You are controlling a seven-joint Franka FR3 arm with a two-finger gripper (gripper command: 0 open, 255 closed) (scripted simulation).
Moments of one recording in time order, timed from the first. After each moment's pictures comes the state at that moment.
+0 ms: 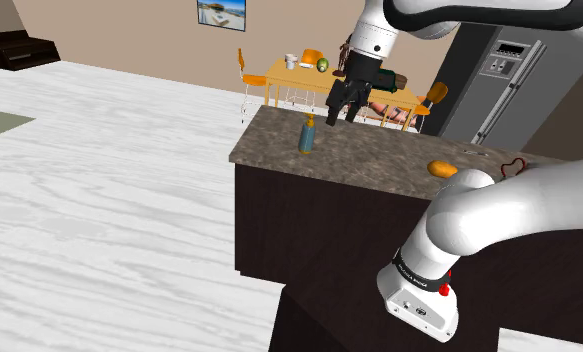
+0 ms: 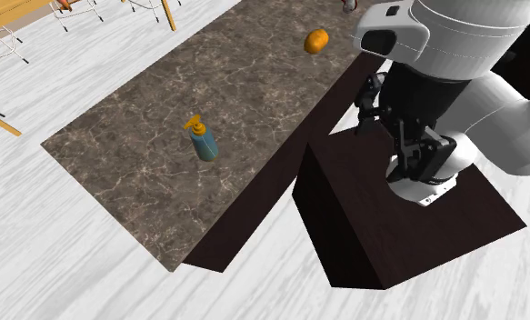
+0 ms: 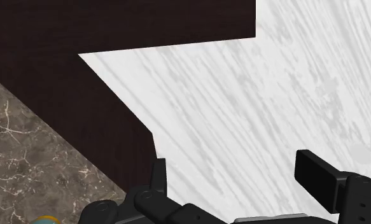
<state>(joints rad) 0.00 -0.79 -0.04 -2.45 0.11 1.71 0.02</state>
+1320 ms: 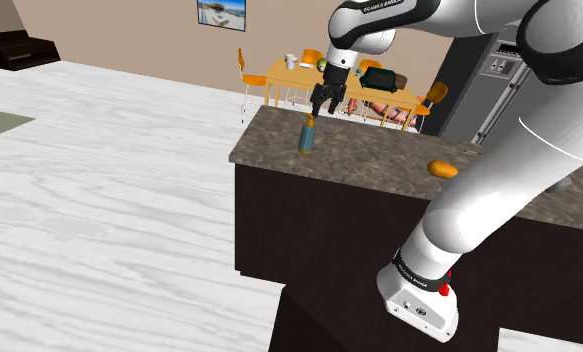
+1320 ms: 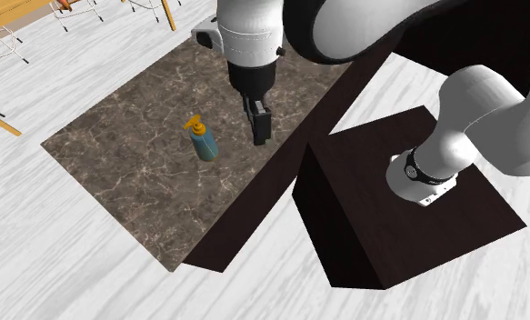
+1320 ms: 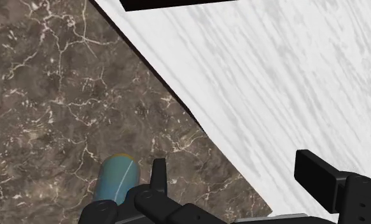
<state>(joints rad) -0.07 -0.21 -0.27 -2.15 0.06 1.97 -0.27</state>
